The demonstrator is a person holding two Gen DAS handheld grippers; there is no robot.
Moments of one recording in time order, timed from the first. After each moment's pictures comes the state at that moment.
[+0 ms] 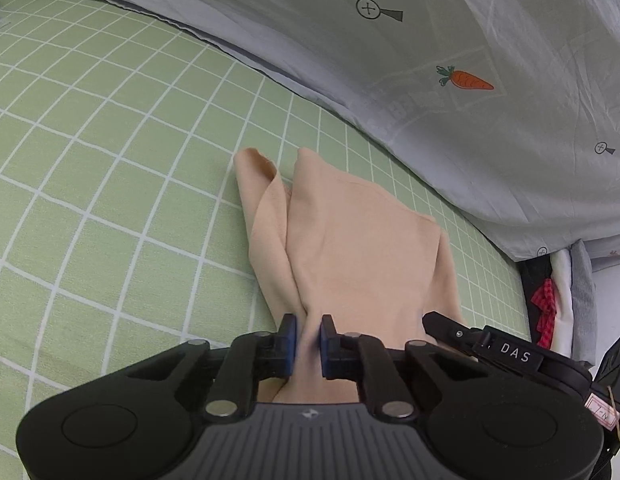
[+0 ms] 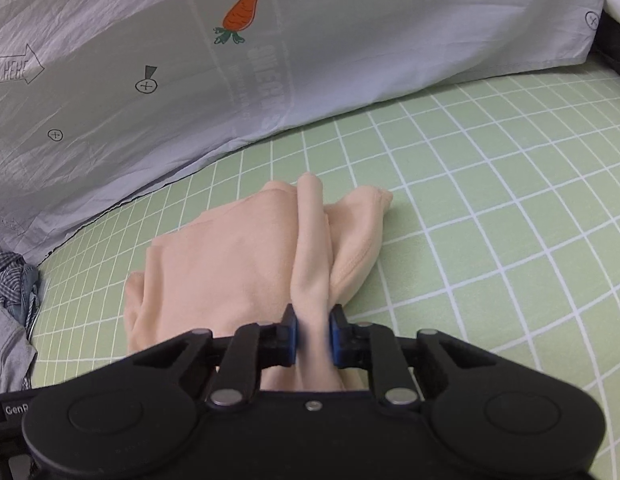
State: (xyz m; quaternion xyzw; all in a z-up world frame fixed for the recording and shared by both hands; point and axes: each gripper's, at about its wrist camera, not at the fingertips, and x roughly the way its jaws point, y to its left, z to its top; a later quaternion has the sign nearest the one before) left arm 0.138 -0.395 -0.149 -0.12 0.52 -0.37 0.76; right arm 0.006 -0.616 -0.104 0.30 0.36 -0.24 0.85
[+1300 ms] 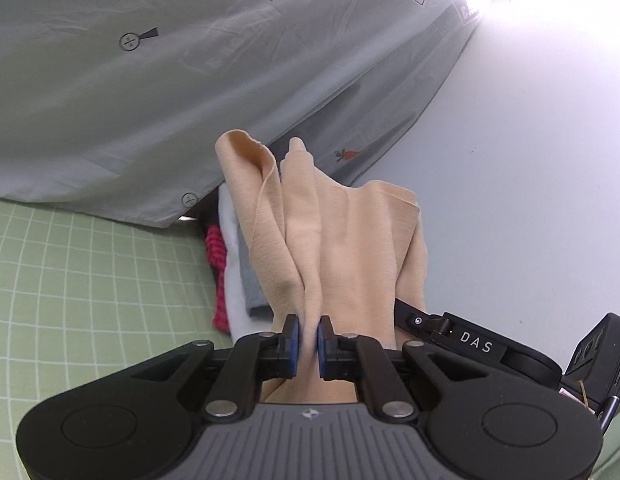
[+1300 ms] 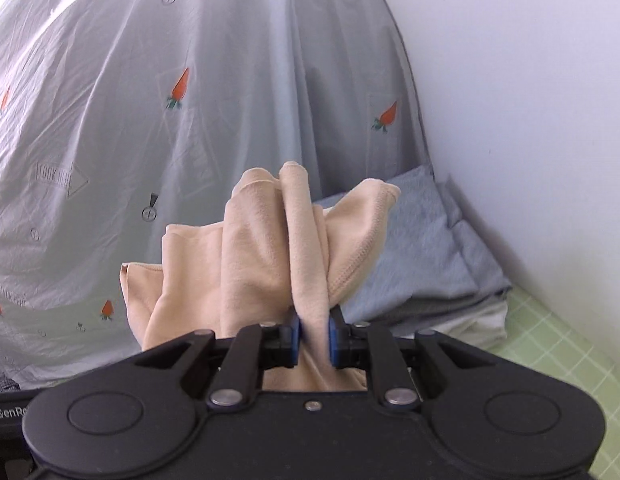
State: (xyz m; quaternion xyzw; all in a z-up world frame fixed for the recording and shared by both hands) left arm -0.225 -0.734 0.035 -0.10 0.33 -0.59 0.73; right arm -0.392 -0.886 0.043 0.25 0.12 -0.33 0.90
